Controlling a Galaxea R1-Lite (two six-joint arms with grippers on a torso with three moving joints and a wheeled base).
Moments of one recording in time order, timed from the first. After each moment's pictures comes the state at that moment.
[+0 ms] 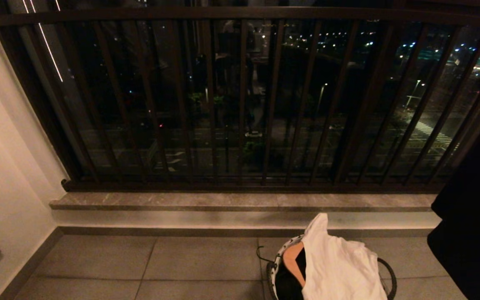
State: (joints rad) left arm 0.00 0.00 0.00 -0.02 0.00 0.00; right arm -0.01 0.00 -0.02 0.06 0.05 -0.12
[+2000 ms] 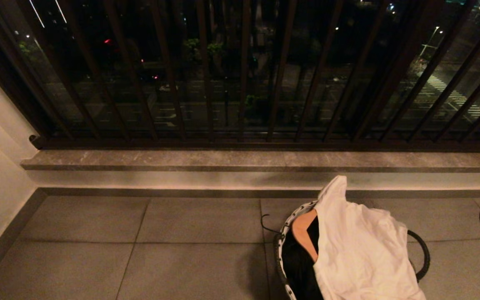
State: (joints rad) left arm 0.00 0.00 0.00 -0.02 0.00 0.00; right arm -0.01 0.00 -0.02 0.06 0.05 -0.12
